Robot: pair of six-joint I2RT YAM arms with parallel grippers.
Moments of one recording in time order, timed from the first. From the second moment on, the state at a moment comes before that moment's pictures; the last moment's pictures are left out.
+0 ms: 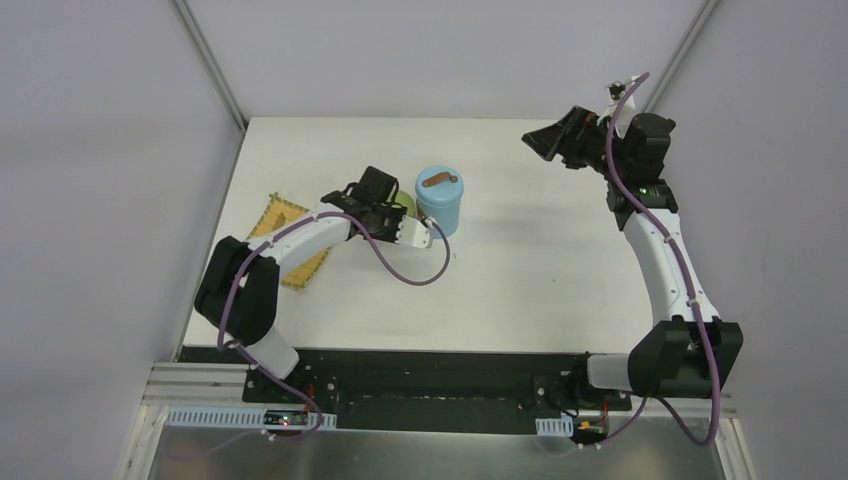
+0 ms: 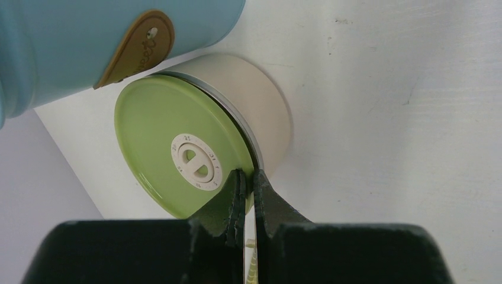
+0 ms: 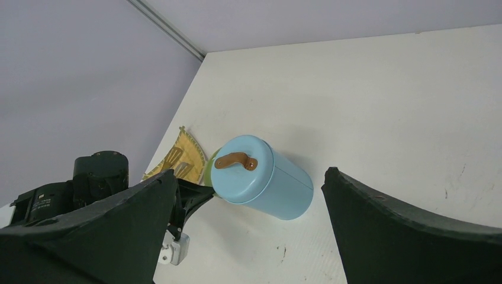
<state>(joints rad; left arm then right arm) -0.53 1.63 1.14 -0.51 0.16 1.31 0.01 1.33 1.23 -0.07 -0.65 0.53</state>
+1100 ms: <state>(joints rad) -0.67 1.37 1.11 -0.81 0.18 0.88 0.01 1.32 1.22 -0.08 -0.65 0.53</state>
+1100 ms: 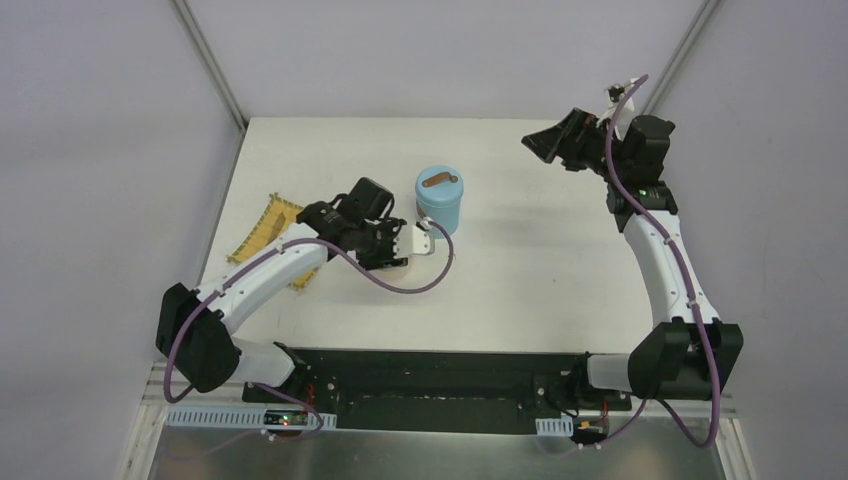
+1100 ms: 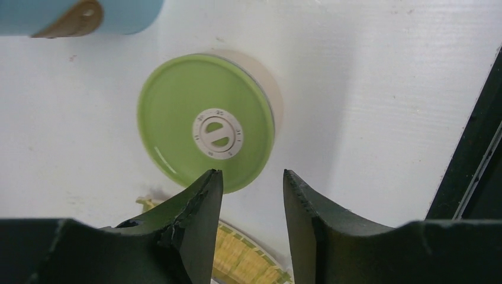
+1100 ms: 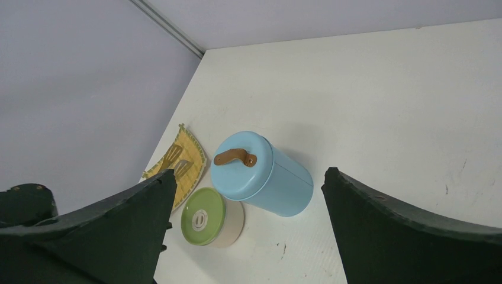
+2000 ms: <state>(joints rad) -0.57 1.65 1.25 -0.80 0.17 0.81 -0.02 1.30 1.18 -0.10 -0.66 0.52</state>
